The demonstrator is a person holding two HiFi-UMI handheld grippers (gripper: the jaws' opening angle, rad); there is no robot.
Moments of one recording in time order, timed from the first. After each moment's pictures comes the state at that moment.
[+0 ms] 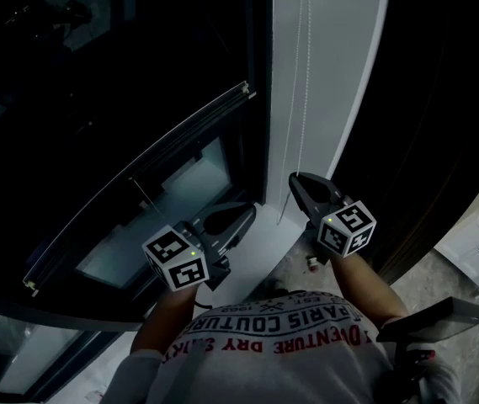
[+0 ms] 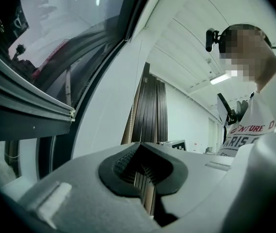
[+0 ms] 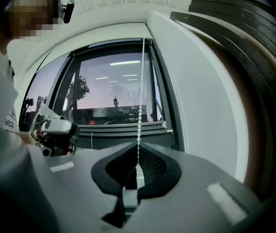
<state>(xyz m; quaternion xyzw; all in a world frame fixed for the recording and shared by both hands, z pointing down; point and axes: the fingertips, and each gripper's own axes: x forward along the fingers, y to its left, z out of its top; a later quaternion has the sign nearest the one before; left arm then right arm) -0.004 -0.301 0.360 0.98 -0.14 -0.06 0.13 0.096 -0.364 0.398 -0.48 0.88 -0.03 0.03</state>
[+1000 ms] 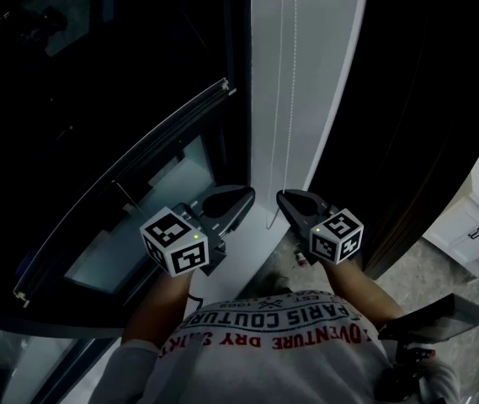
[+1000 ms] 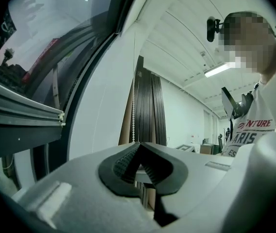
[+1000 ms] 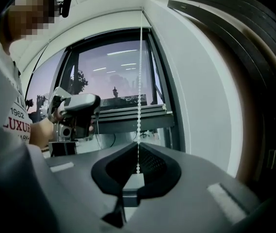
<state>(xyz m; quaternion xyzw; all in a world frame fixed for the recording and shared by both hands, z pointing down) 0.030 -0.314 0.352 0.99 -0.11 -0.03 0.09 0.098 -0.335 0.450 -0.47 0.88 -0.08 -0.02</state>
